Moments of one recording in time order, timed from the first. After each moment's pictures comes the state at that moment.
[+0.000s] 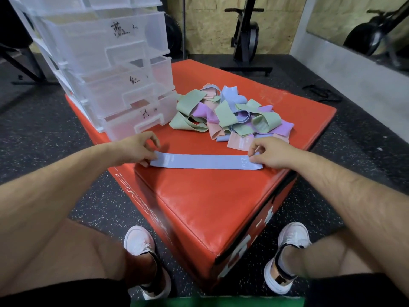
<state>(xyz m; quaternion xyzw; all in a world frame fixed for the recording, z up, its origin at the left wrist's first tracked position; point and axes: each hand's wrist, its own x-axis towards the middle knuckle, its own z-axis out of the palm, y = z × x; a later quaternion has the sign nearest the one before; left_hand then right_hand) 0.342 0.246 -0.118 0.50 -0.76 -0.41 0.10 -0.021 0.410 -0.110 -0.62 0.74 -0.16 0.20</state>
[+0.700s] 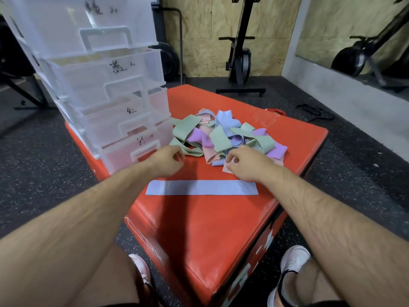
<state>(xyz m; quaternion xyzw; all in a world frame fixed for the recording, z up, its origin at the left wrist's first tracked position) 0.255 0.254 -0.101 0.45 -0.86 -0.20 0.16 0.017 0.374 -0.088 -0.65 0.74 -0.13 0.09</state>
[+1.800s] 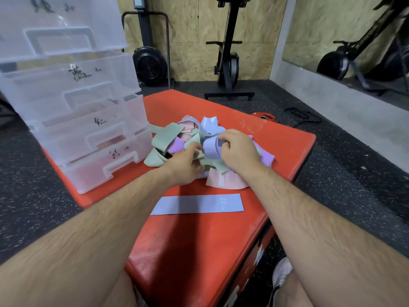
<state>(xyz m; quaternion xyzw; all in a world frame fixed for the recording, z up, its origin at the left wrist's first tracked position) 0.156 0.258 -0.103 0.38 -0.88 -0.24 0.16 -0.013 0.327 -0.078 -0.59 0.71 -0.37 0.02</state>
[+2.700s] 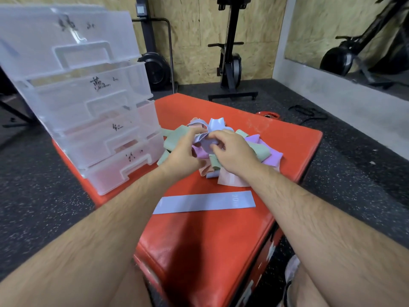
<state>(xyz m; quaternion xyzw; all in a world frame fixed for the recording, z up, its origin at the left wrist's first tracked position) 0.187 0.274 -0.063 0.28 -0.83 -0.35 0.33 0.025 0.329 -0.070 -0.65 0.64 -0.40 0.05</state>
